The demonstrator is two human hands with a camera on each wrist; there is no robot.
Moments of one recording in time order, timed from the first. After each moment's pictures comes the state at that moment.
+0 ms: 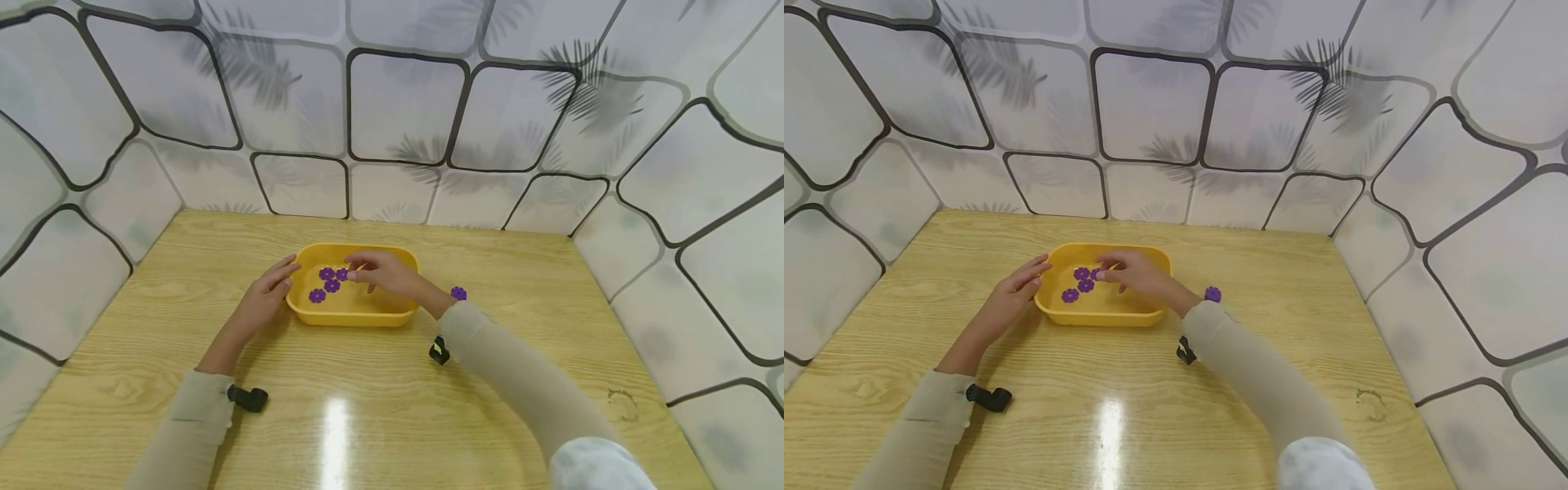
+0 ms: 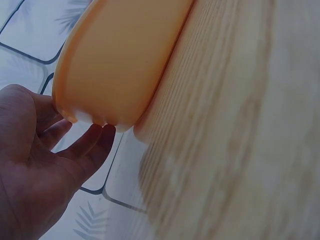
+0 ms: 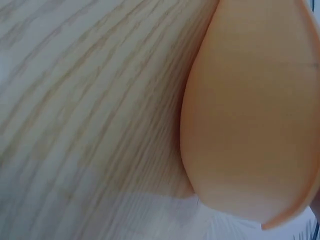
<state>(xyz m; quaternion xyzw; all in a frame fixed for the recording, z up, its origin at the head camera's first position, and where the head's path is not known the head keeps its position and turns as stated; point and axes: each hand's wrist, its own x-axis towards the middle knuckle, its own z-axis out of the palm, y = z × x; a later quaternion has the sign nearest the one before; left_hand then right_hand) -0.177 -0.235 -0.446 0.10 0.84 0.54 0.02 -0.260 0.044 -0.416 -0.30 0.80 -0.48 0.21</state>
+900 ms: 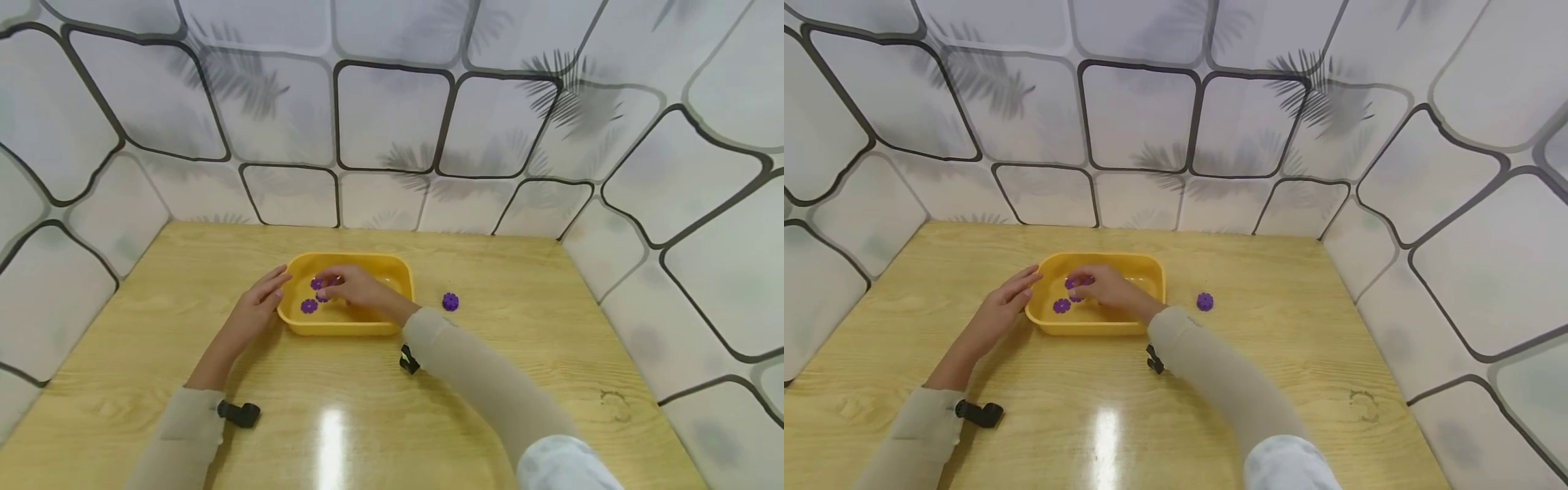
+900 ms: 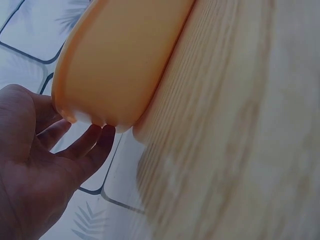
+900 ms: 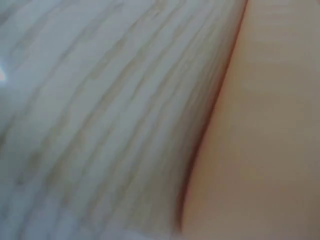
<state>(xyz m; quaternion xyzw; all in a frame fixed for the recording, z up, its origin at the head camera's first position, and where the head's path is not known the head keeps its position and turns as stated) -0.178 -0.235 -0.449 0.10 0.84 0.53 0.02 -0.264 0.001 -0.438 -0.28 0.83 -0.43 0.20</state>
